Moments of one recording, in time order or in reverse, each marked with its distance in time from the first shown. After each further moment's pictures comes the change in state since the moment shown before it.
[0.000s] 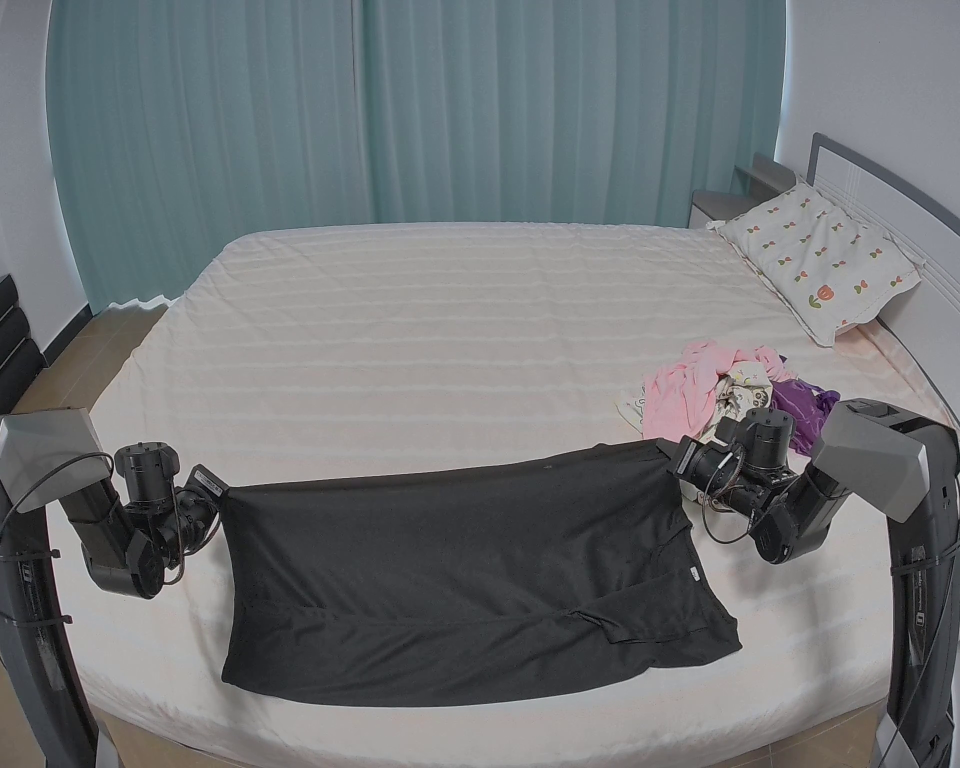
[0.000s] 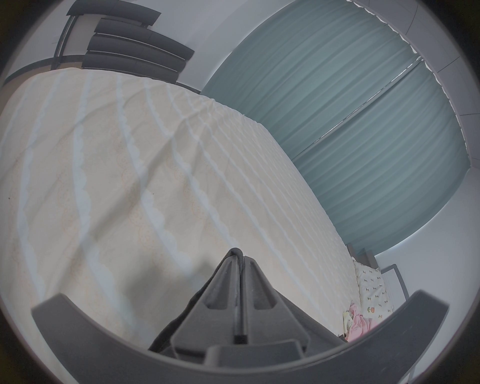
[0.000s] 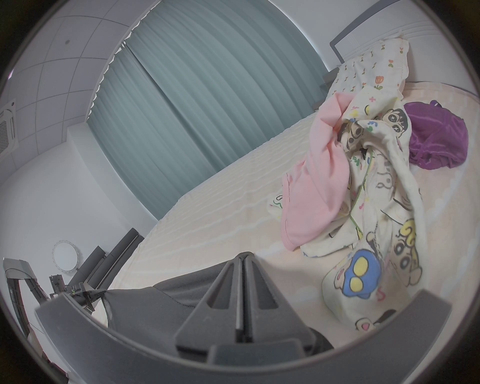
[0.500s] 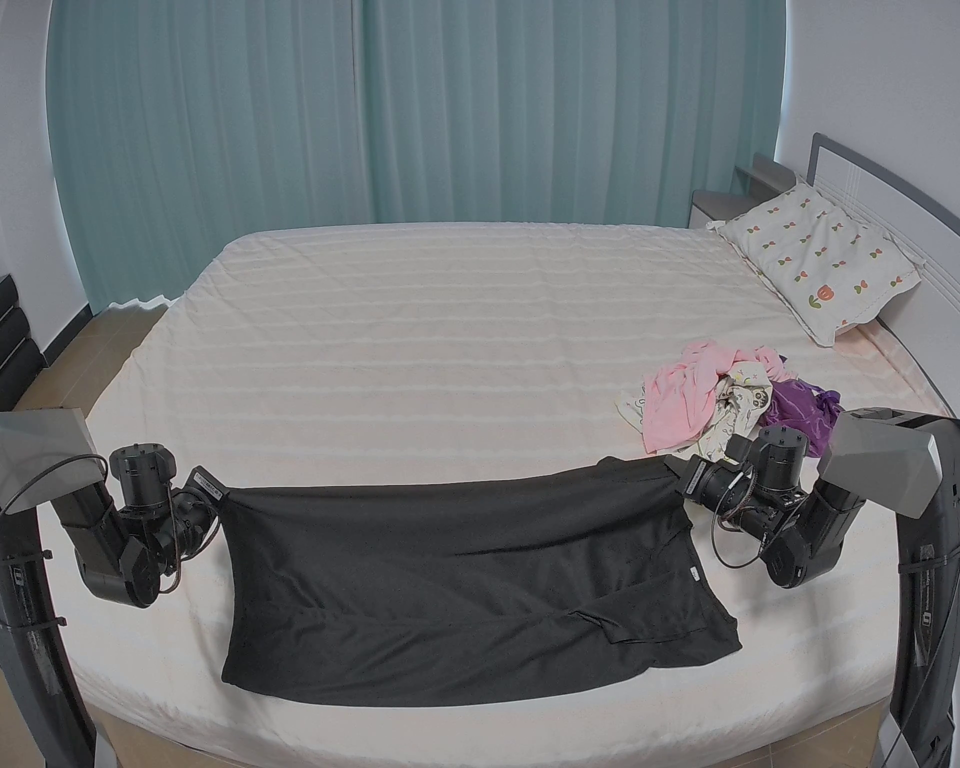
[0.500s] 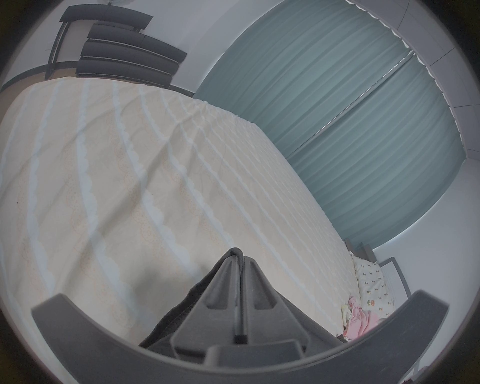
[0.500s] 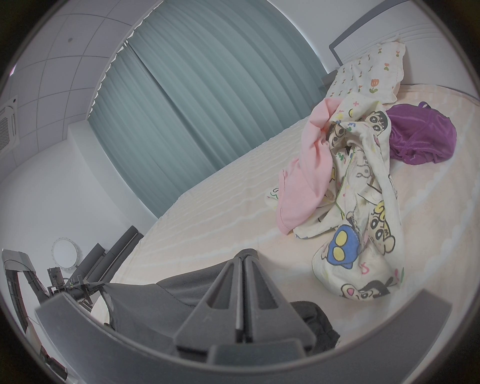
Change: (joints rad) left arm -0.019 -0.052 0.072 -0.032 0.003 0.030; right arm 0.007 -0.047 0.194 -0.142 -0.009 -0.010
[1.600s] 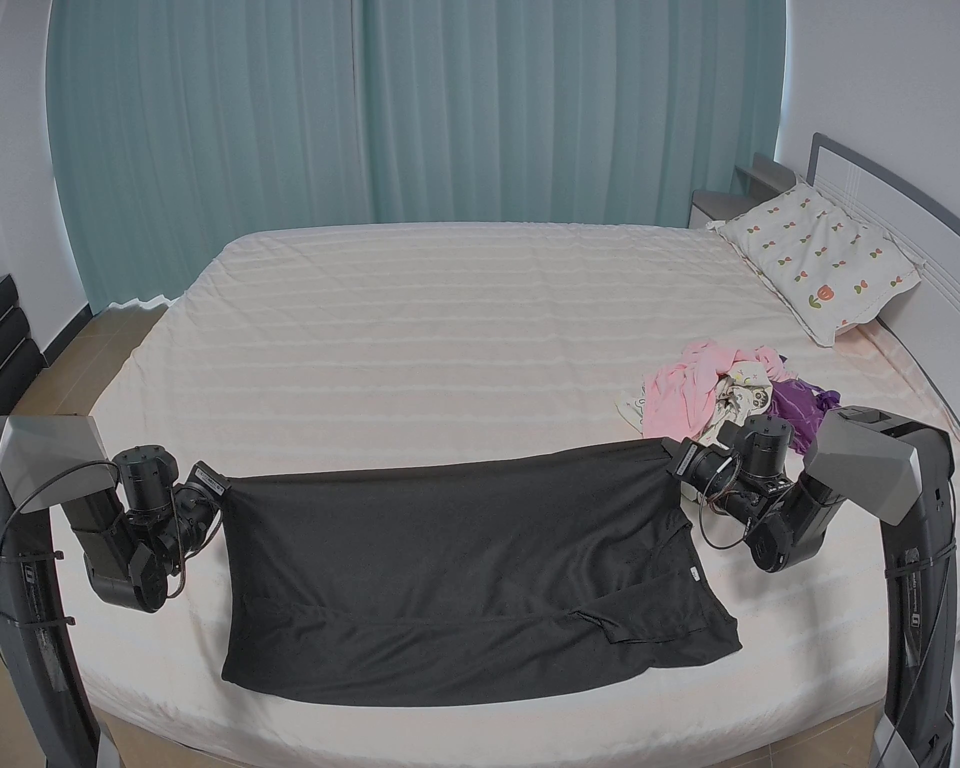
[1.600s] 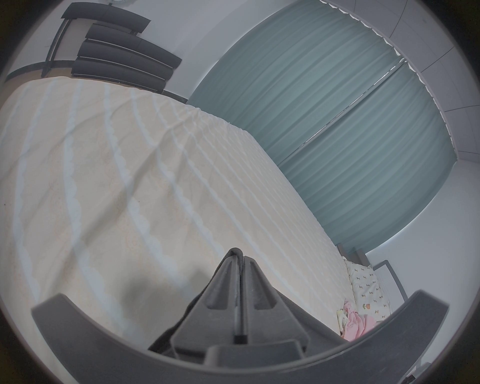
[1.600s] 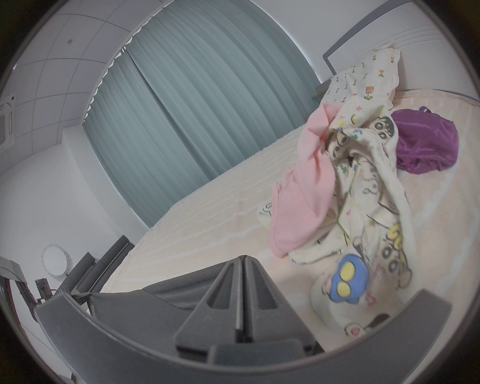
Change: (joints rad) left arm 0.000 0.056 -0.008 -0.136 0.004 -0.003; right arm 0.001 0.074 -0.177 0.059 -0.080 0.012
